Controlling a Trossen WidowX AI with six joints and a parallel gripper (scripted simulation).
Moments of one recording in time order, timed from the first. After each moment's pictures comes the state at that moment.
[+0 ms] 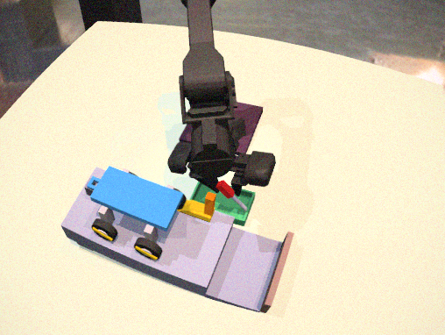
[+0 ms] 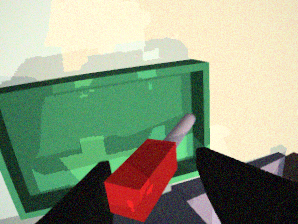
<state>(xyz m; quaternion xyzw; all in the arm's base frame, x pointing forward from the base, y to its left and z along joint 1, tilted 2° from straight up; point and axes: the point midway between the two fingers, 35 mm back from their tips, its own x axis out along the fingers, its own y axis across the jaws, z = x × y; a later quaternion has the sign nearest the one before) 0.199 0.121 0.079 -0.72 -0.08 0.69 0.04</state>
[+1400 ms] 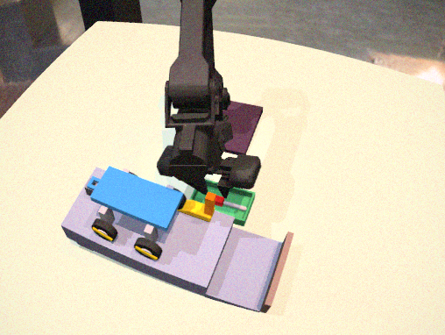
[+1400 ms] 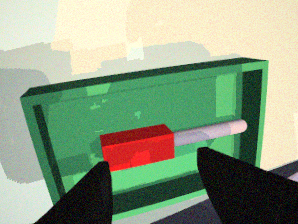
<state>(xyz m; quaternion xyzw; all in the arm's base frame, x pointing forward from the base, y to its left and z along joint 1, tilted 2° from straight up) 0.201 0.095 0.061 -0.72 -0.07 0.69 0.04</state>
